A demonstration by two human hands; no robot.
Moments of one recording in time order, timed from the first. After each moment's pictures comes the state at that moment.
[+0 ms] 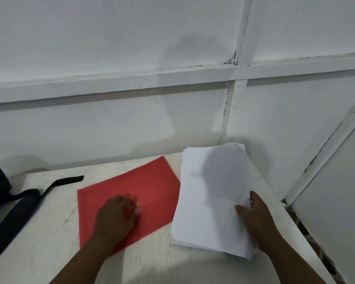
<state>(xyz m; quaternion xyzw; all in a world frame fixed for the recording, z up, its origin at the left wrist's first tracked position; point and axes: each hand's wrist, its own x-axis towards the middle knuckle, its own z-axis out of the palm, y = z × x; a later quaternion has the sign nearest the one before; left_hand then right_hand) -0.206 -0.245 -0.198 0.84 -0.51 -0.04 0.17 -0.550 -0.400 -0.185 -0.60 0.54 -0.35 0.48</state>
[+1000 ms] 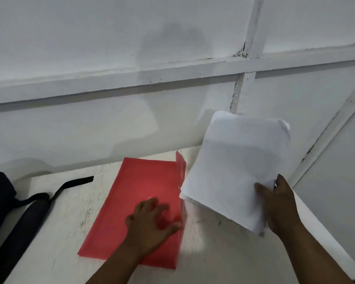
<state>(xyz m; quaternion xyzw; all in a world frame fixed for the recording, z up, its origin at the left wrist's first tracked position) -0.225 -0.234 -0.198 0.79 -0.57 -0.18 0.13 -0.518 -0.385 -0.152 -0.51 0.57 -0.47 0.45</state>
